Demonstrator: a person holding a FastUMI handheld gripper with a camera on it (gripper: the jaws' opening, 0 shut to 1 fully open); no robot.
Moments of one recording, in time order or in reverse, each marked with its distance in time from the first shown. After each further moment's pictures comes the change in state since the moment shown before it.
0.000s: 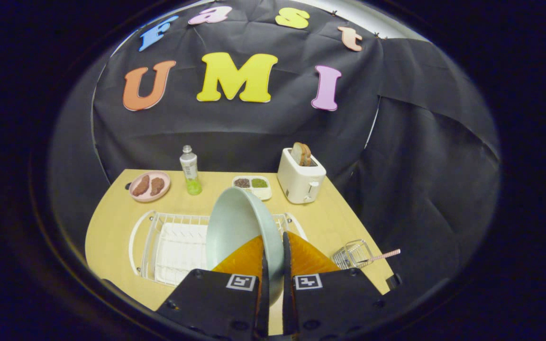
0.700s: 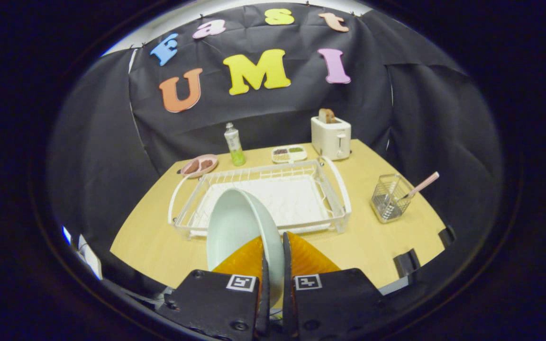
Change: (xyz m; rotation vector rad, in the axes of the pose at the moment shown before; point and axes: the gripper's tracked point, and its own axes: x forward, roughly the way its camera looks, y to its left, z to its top) arm -0.031 0.010 -0.190 0.064 0.066 0.322
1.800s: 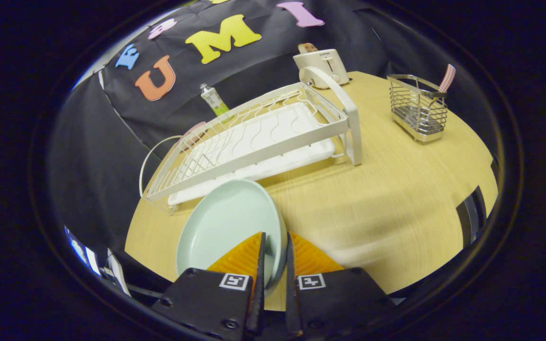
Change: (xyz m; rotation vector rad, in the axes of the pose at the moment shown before) arm 0.100 -0.042 -0.086 0.198 0.203 0.179
